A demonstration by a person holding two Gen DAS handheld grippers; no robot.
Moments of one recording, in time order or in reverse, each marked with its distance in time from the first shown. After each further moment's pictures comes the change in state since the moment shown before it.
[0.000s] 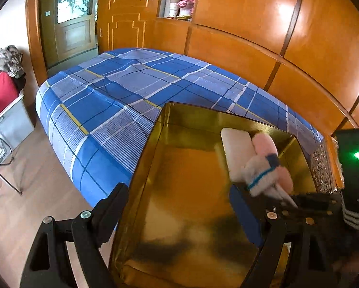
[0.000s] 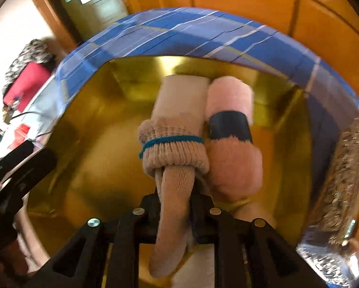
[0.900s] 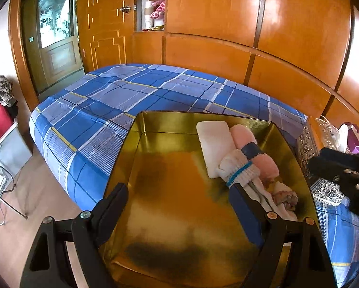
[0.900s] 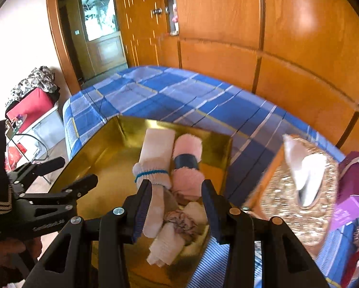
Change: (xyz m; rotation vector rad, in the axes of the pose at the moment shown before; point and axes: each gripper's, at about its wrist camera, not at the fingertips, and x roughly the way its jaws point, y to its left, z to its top) left arm -0.016 -0.037 -0.012 0.141 -0.060 -0.010; right arm -0.126 -0.011 -0.034 -0.046 -0.338 -0.082
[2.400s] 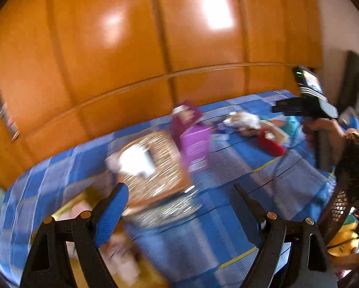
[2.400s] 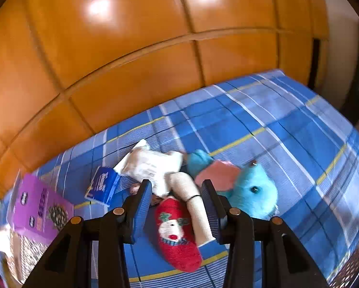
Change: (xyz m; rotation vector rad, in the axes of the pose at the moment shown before) left arm -0.101 -0.256 0.000 0.722 -0.144 -0.493; right arm -0.185 -0.371 -0.191 0.992 -0.166 -0.660
